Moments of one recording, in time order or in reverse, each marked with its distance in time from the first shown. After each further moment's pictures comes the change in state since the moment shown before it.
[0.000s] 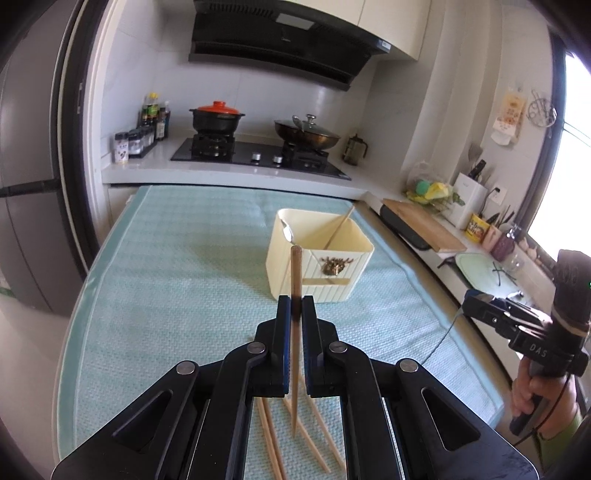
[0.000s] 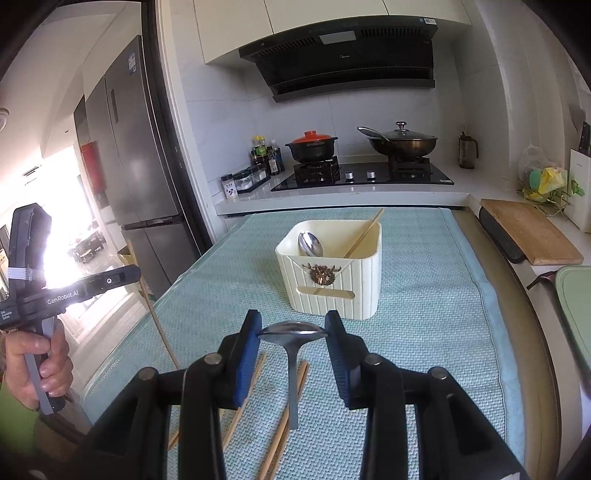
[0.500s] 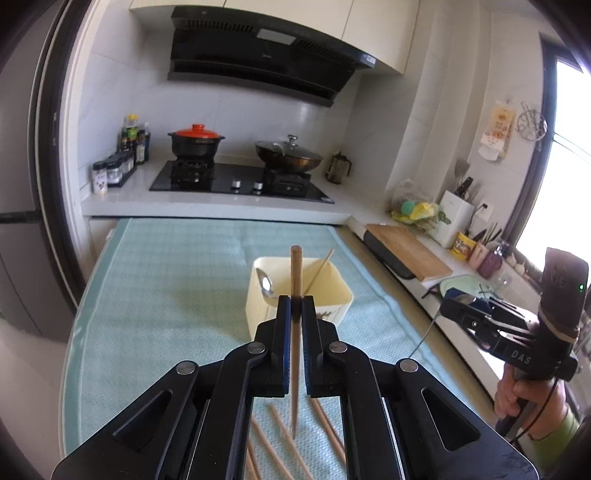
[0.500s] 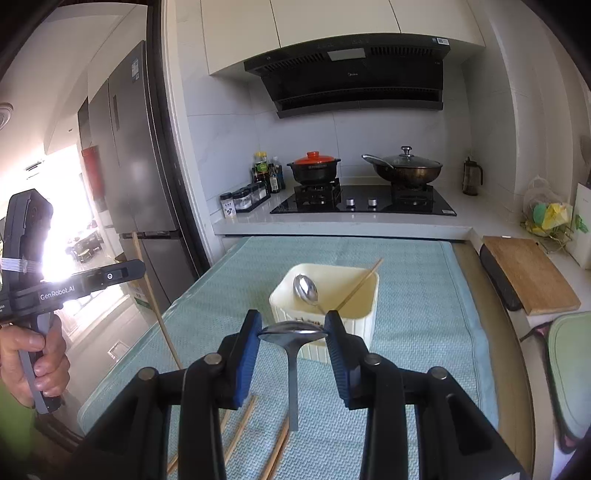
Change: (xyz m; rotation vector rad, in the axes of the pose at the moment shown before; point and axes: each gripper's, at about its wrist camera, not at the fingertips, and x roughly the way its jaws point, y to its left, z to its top) left arm 0.007 -0.020 0.072 0.031 -0.046 -0.057; right arm 0.006 -0.002 0.072 -0.051 -0.049 -0.011
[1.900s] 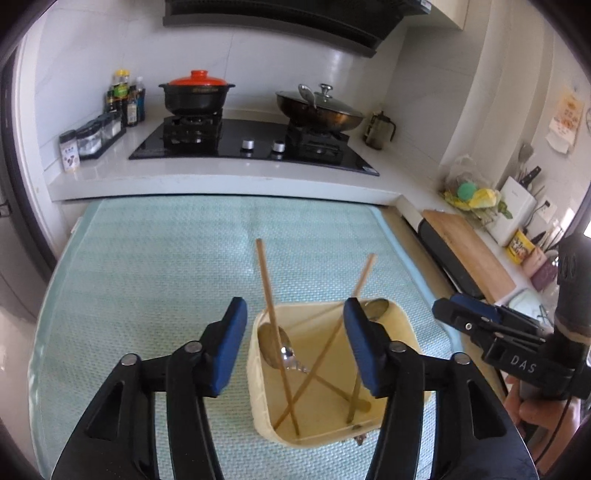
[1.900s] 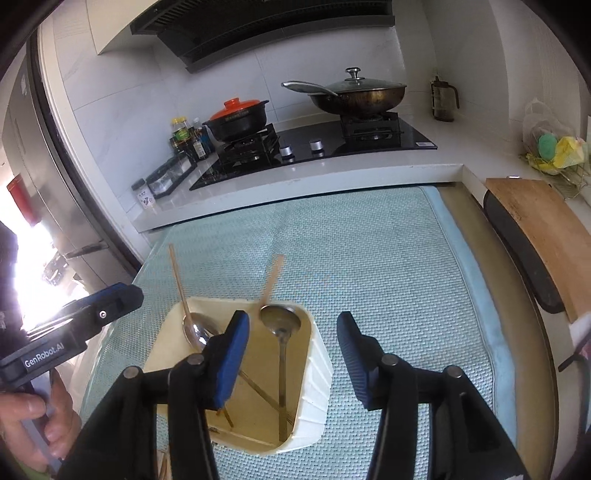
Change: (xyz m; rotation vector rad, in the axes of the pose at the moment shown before) left arm 0.198 0.019 0.046 -0.050 0.165 0.103; right arm 0.200 -0.114 0.047 0.212 0.219 -0.109
